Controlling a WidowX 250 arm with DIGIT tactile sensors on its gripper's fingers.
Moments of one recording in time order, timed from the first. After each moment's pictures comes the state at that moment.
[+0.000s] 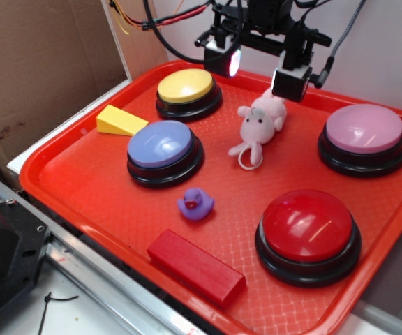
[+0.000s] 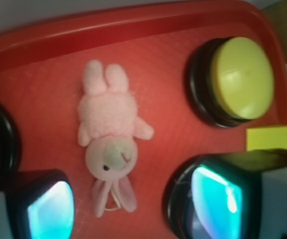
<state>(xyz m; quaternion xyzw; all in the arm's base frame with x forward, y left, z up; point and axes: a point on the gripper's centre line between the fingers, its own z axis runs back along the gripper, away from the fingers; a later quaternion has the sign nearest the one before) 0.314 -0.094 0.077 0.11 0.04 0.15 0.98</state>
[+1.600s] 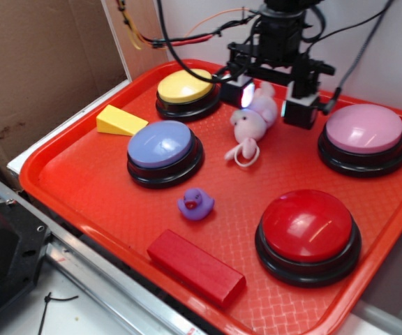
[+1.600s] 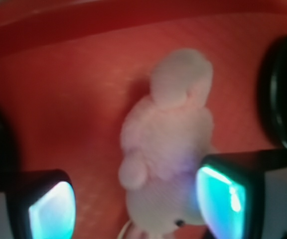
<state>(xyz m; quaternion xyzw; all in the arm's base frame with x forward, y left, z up) 0.328 -0.087 0.033 0.04 0.07 0.15 0.99</state>
